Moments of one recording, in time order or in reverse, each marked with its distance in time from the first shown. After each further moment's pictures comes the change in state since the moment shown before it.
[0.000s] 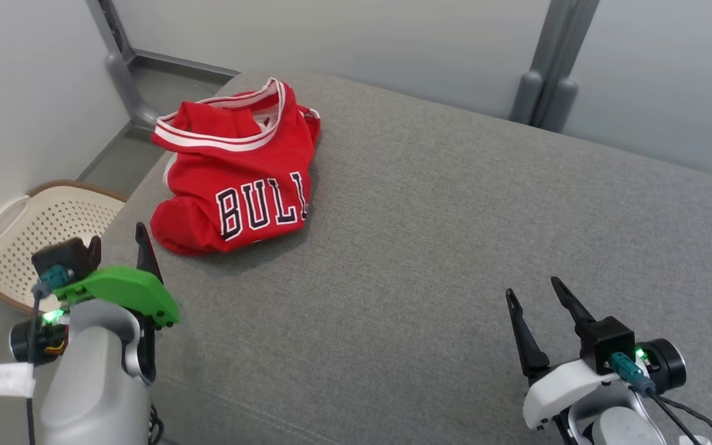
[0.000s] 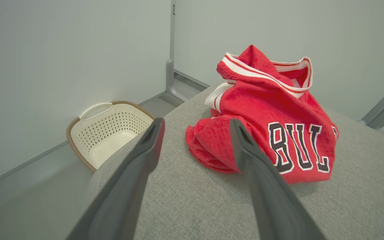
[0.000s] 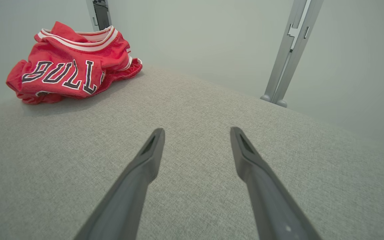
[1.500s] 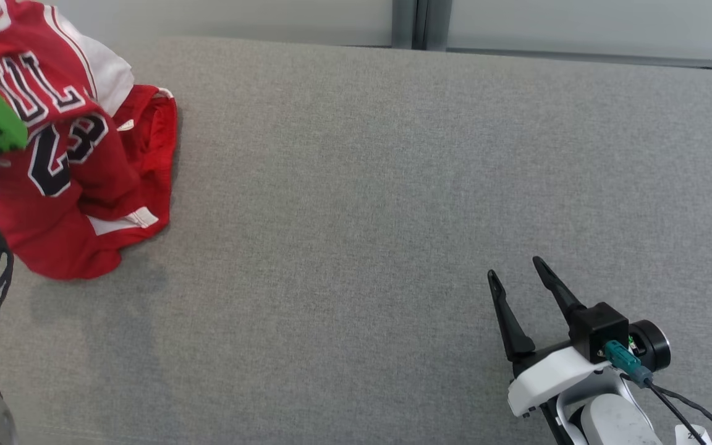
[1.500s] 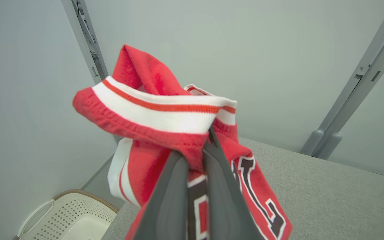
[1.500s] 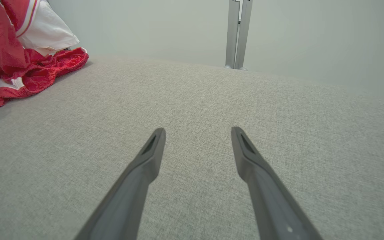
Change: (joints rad) left arm -0.511 0.259 -0.058 0.162 -0.070 -0.104 0.214; right arm -0.029 -0.004 0.065 -0.072 0.043 0.000 0.008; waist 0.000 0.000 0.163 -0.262
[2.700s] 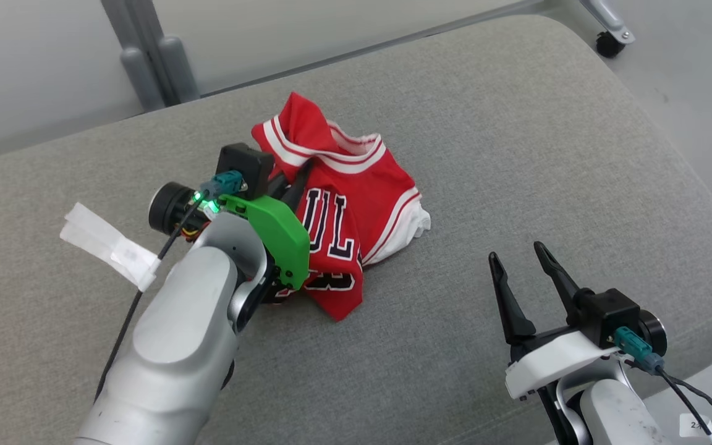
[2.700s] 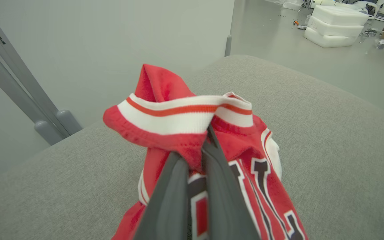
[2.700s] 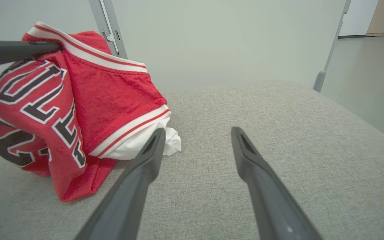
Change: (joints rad) left arm 0.314 -0.244 -0.523 -0.369 -0.062 -0.024 0.028; right arm -0.042 0.000 0.008 0.026 0.108 0.000 -0.029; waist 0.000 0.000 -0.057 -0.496
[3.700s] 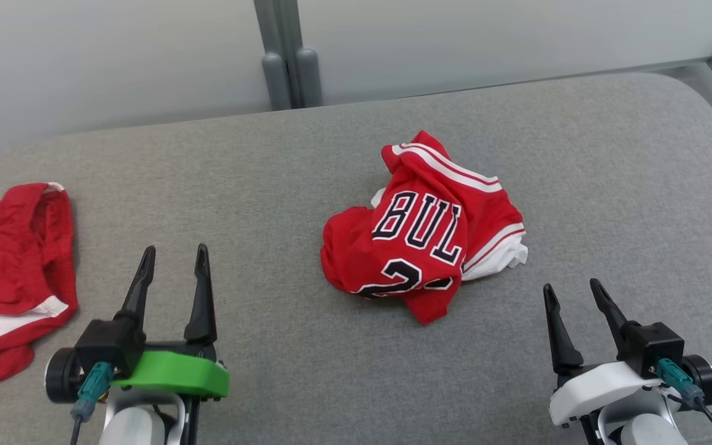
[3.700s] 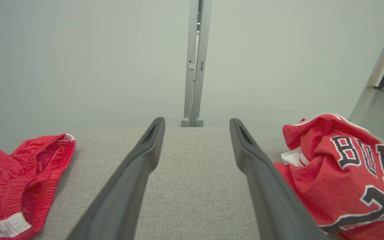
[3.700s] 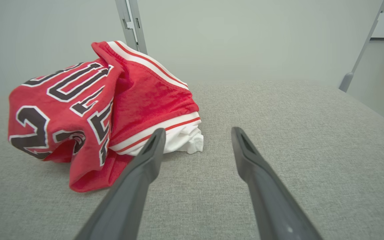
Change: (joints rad) left arm 0.564 -0.028 0.410 -0.402 0.163 0.094 -0.338; right arm 0.097 0.002 -0.150 0.011 -0.053 0.000 0.000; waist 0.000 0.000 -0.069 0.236
